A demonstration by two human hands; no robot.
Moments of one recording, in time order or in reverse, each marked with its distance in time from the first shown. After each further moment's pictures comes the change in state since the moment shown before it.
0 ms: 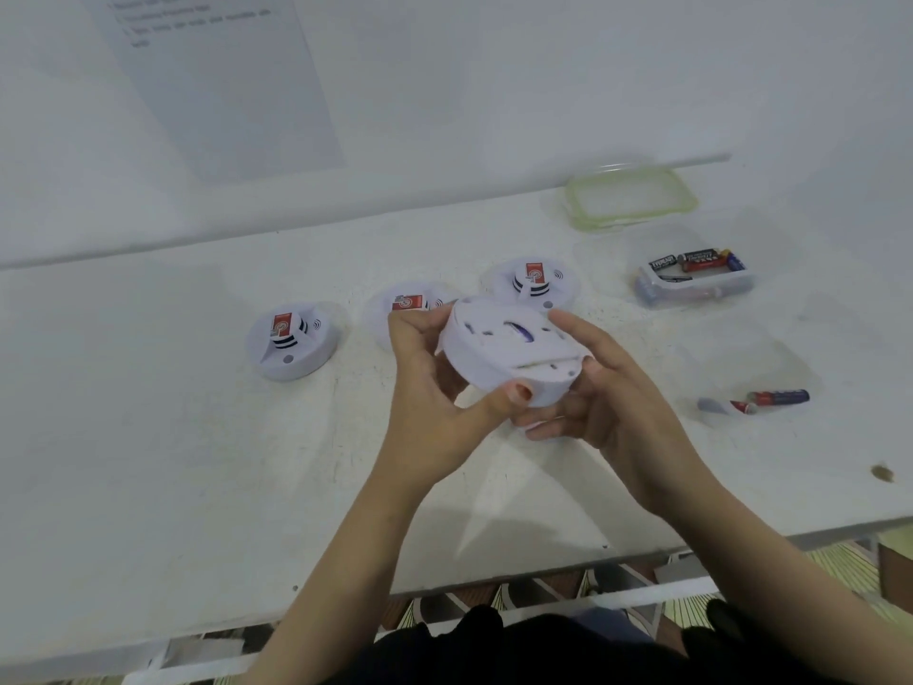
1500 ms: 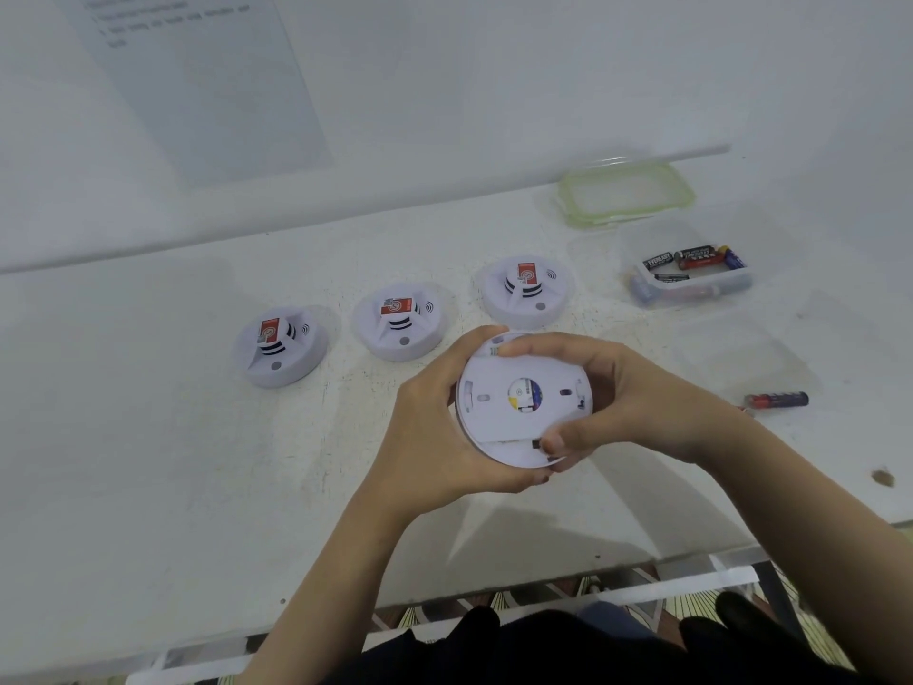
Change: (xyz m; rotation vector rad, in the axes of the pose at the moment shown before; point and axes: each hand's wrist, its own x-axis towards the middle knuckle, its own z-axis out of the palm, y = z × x) left_hand -0.003 0.002 0.002 0.303 -0.193 -0.031; right_hand 0.021 -0.031 -0.030 -0.231 -0.444 0.223
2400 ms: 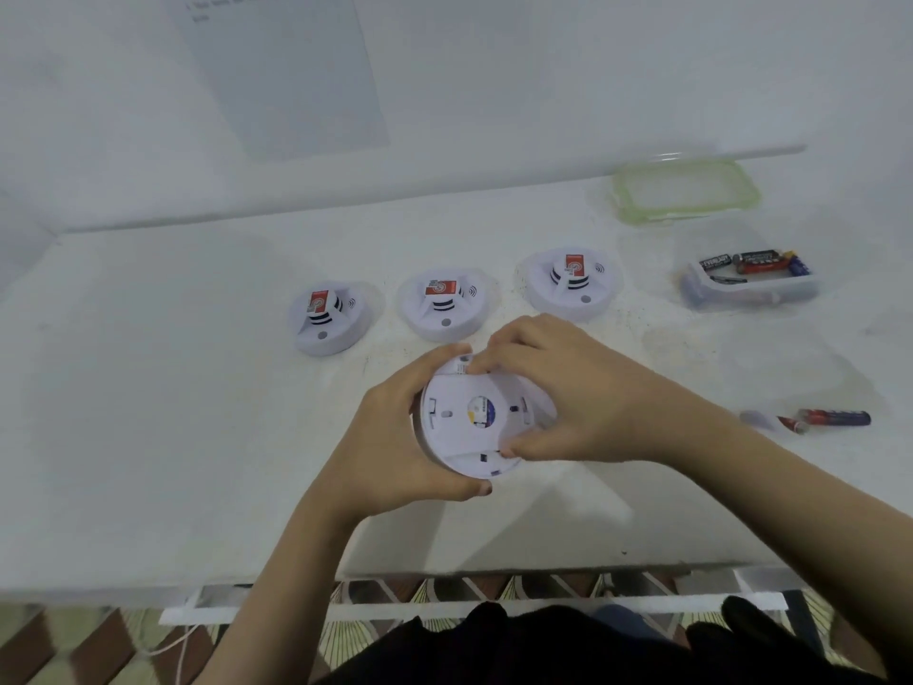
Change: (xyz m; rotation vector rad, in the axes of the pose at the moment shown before) left_hand -0.036 -0.016 -0.048 0.127 -0.024 -0.162; right_hand 0.038 -0.016 0.041 -1.161 -0.031 -0.247
